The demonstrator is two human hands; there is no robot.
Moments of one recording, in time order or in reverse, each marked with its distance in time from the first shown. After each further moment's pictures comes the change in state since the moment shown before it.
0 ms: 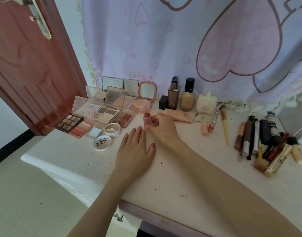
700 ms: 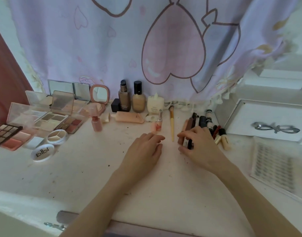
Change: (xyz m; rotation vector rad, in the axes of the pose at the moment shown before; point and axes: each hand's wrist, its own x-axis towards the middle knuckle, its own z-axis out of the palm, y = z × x) left_hand 0.004 0.133 0.004 -0.412 0.054 0.447; right_hand -0.114 0.101 -0.176 -0.452 0.003 0.093
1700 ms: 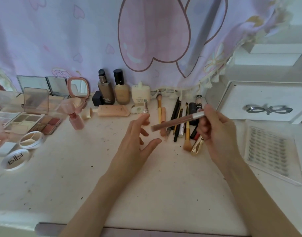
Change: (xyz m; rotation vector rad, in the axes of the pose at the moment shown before) left_hand 0.000 0.011 0.006 -0.341 0.048 -0.073; right_hand -0.012 0.018 -0.017 1.504 0.452 0.351
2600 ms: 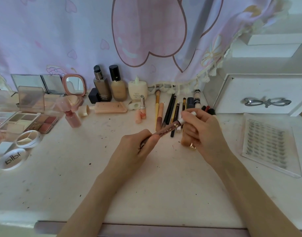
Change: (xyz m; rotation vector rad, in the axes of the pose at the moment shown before) left_hand -0.008 0.010 -0.006 -0.043 -0.063 0.103; right_hand -0.010 0.006 0.008 -0.090 -0.228 0.131
